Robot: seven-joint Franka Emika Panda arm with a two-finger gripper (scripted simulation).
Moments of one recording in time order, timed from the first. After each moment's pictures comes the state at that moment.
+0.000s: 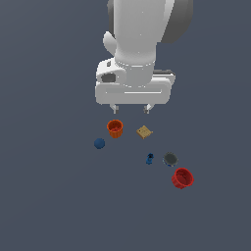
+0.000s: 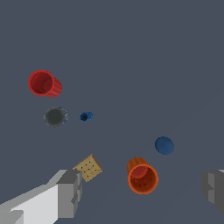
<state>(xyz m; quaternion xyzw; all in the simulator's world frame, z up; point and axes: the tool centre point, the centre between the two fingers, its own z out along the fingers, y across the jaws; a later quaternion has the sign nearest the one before) 0.016 0.019 0.322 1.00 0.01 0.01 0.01</state>
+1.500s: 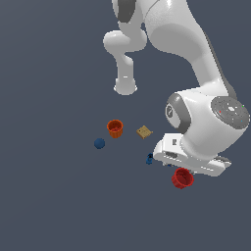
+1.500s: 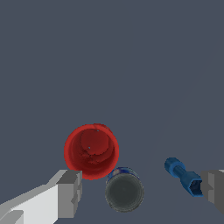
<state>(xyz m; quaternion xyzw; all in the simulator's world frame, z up) 0.135 0.192 0.154 0.99 -0.16 0.00 0.00</state>
